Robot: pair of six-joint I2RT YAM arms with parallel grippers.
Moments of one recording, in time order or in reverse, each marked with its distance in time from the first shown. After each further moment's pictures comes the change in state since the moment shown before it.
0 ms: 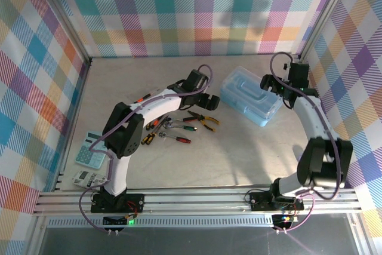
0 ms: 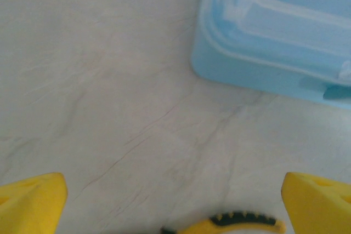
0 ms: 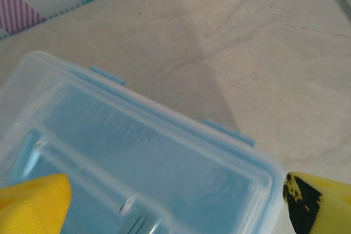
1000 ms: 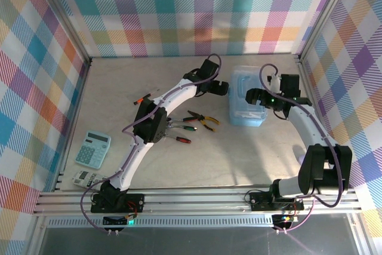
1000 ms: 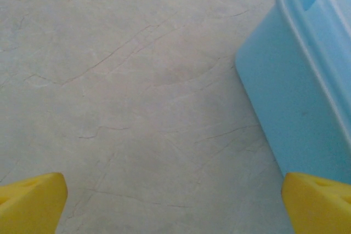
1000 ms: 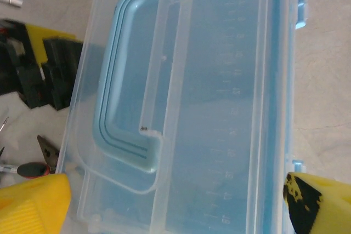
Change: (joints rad) left arm 0.048 0.478 0.655 -0.169 -0.029 -0.062; right arm 0.081 -0.092 -0.130 -0.048 -0.232 -0.043
